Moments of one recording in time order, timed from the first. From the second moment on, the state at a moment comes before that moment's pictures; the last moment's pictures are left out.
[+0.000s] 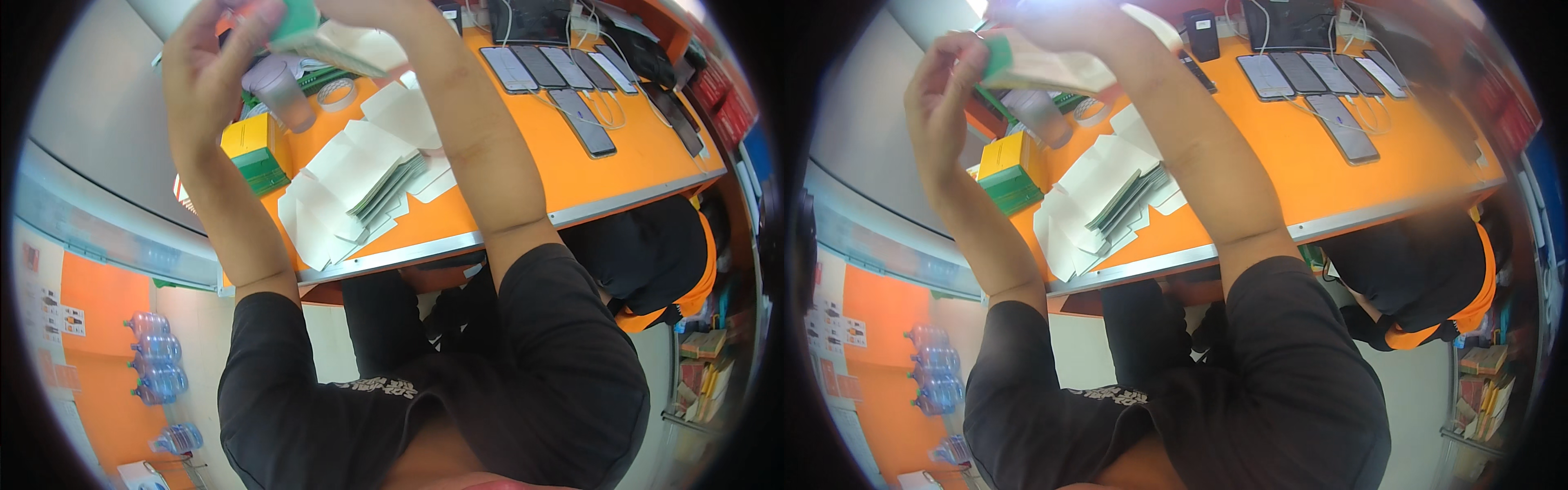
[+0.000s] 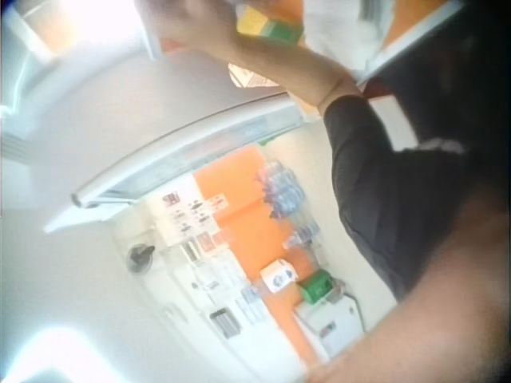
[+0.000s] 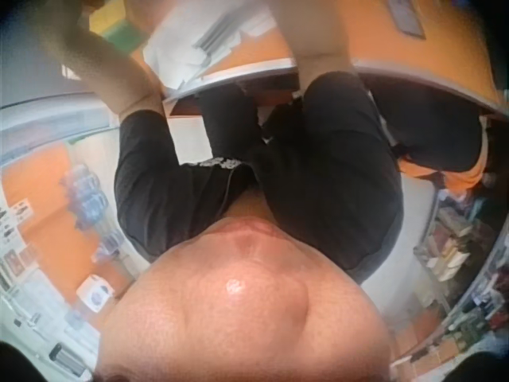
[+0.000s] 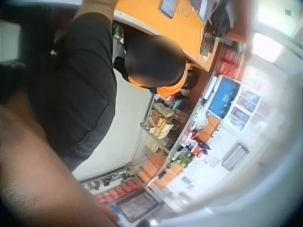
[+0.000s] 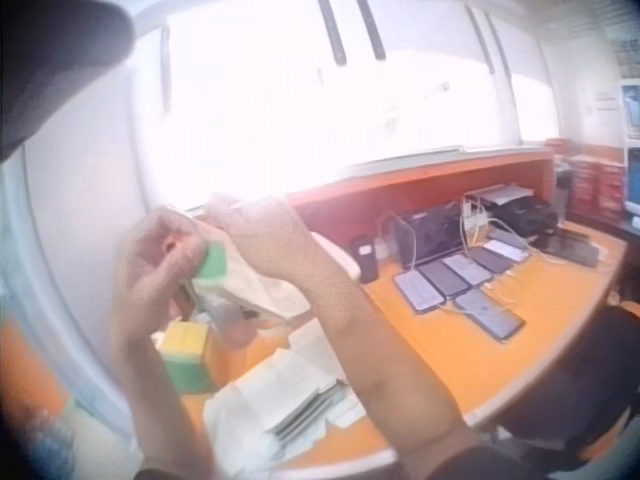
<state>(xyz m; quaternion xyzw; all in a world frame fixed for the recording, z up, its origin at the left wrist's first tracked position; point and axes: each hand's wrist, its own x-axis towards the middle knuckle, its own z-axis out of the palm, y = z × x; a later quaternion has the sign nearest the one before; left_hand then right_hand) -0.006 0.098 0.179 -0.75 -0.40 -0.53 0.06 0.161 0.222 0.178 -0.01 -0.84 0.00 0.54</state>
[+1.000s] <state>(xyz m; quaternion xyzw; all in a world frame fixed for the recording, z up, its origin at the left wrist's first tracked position) -0.029 0.115 0.188 -0.57 -0.50 -0.65 0.05 0.142 0.199 0.179 0.07 -0.76 0.09 0.64</state>
